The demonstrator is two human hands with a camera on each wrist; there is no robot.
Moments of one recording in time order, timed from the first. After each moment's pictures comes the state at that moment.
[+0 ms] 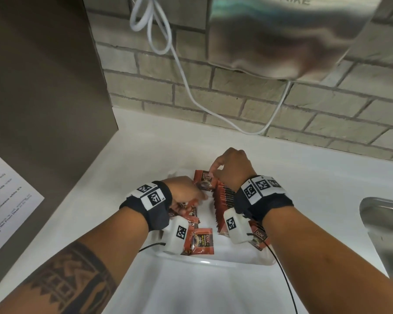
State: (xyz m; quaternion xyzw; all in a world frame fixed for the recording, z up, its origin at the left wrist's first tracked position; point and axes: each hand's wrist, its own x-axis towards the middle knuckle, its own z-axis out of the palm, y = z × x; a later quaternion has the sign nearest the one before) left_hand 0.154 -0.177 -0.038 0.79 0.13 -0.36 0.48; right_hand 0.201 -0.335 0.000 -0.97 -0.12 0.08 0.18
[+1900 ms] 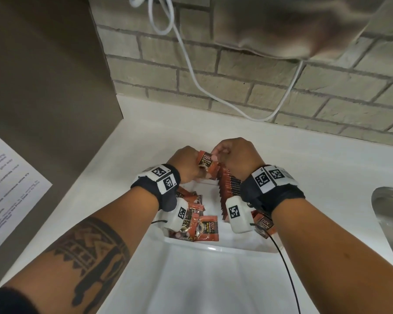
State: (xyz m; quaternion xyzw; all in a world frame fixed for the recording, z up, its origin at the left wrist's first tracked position) left_hand 0.174 -0.170 -0.041 0.91 0.01 -0.13 0.38; right_hand 0.201 -0.339 -0.006 -0.92 -0.13 0.09 0.36
